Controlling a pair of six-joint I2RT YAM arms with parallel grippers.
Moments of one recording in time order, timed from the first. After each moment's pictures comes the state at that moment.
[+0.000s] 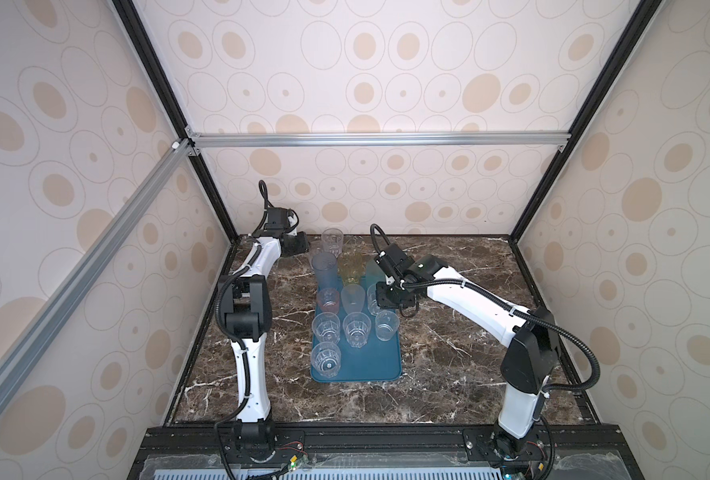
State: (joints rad) left arm -0.02 2.30 2.04 -0.59 0.25 -0.21; right arm 0.73 1.85 1.70 -0.99 0.01 0.66
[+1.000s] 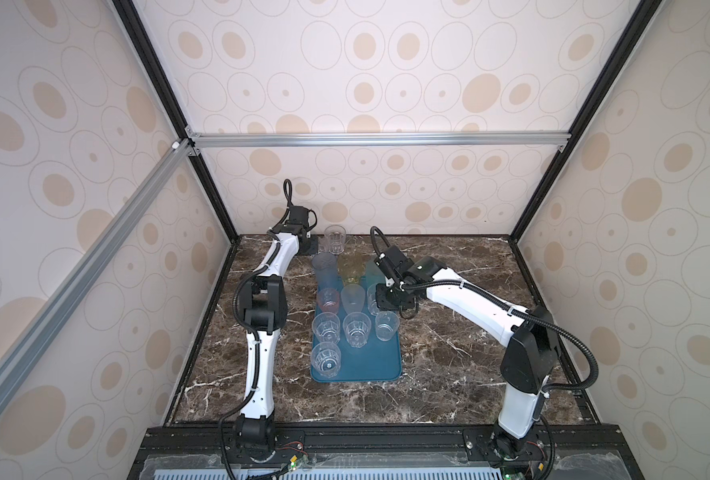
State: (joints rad) left arm -0.10 2.42 2.24 -0.79 -0.04 -0.08; right arm 0.73 1.85 1.67 -0.97 -0.01 0.67
